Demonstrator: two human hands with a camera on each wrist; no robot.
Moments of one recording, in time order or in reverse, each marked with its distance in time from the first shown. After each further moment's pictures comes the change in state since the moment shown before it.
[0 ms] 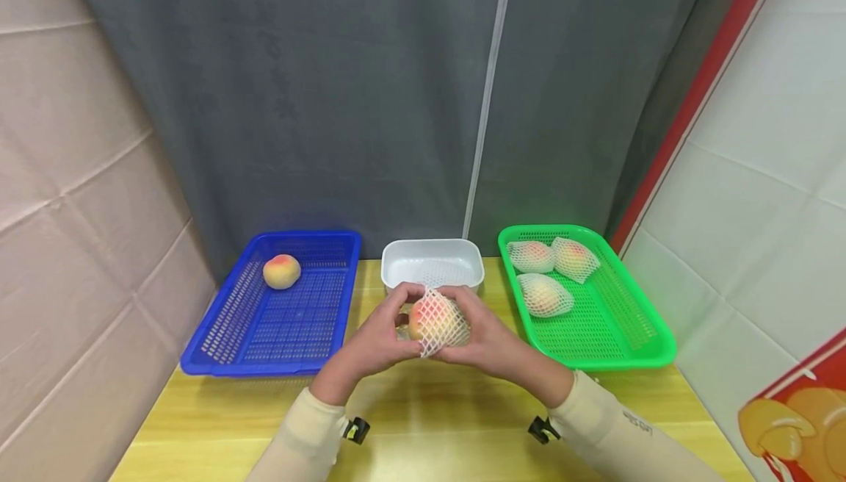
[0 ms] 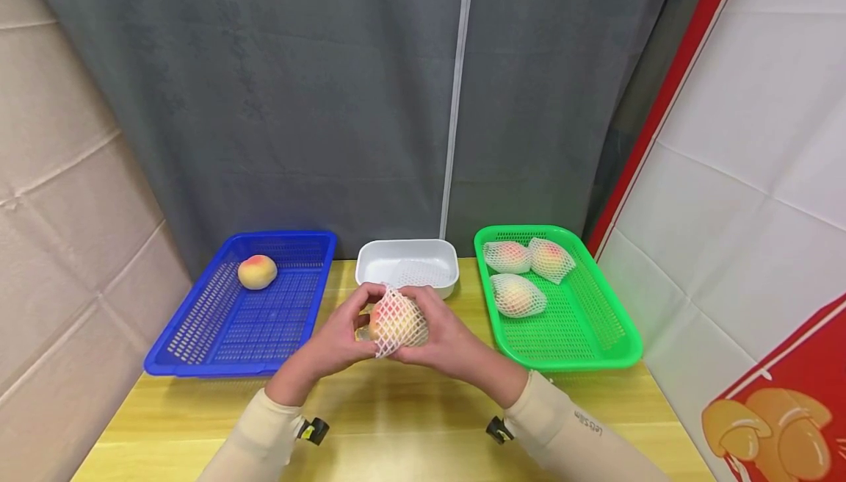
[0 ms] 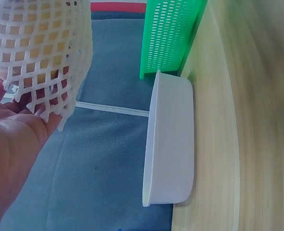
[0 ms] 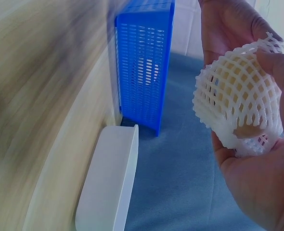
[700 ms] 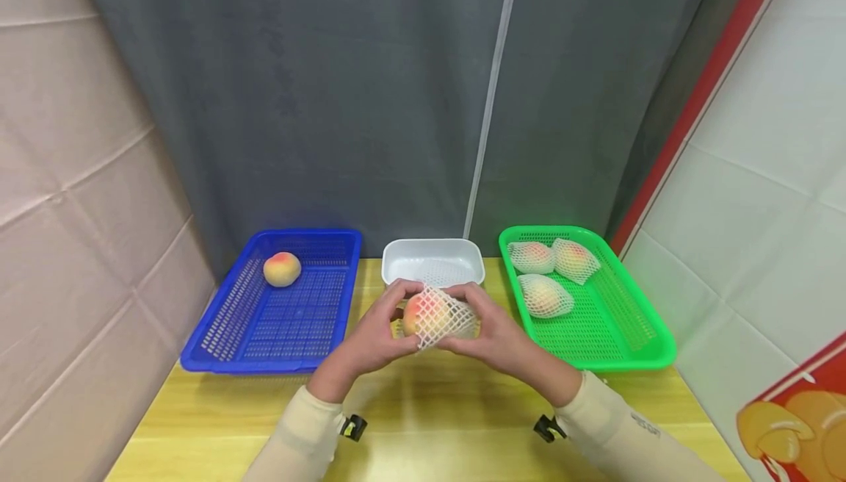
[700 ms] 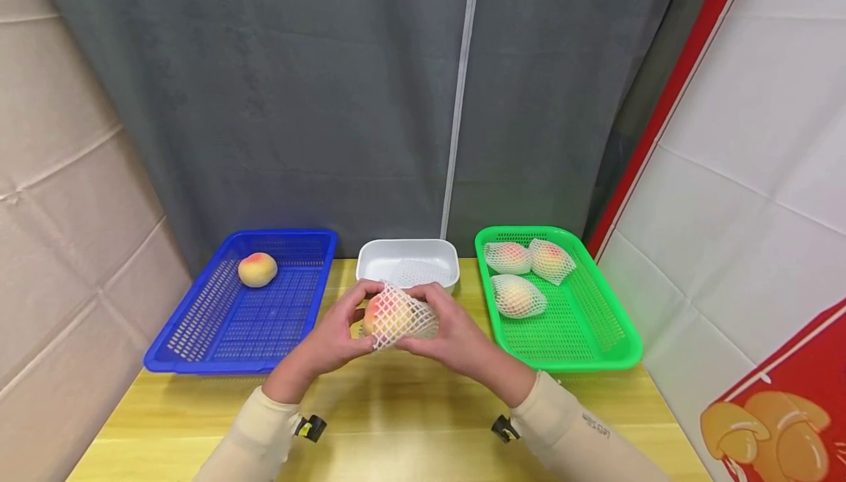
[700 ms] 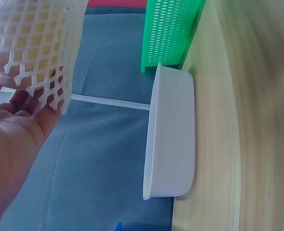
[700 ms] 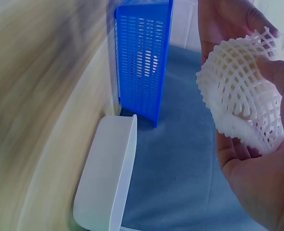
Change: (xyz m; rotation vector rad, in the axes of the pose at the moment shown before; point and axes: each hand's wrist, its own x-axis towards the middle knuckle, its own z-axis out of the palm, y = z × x) left_hand -0.001 -0.004 -0.005 0.054 0.044 0.115; right_hand -0.002 0.003 -0.011 -0.023 0.058 -0.092
